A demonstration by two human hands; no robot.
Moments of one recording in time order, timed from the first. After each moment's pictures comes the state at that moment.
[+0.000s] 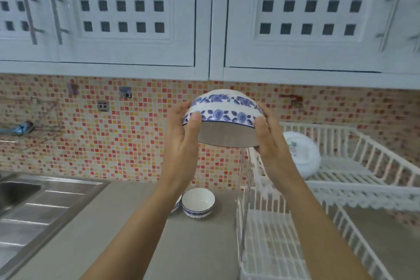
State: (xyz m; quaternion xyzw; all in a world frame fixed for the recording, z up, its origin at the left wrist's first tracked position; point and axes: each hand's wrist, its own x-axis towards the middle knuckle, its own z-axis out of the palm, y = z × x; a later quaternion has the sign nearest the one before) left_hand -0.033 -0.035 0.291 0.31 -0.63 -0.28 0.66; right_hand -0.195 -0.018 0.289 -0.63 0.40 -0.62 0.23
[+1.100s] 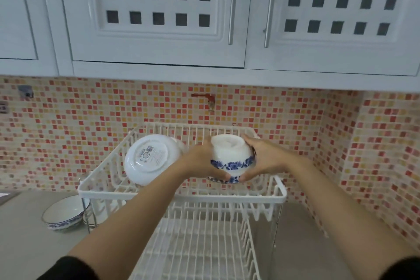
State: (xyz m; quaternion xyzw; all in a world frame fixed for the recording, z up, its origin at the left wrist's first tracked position) left_hand -0.404 -0.101 0.266 0.47 -0.84 -0.19 0.19; right_hand -0.607 -0.069 0.283 -0.77 0.63 -0.13 0.07
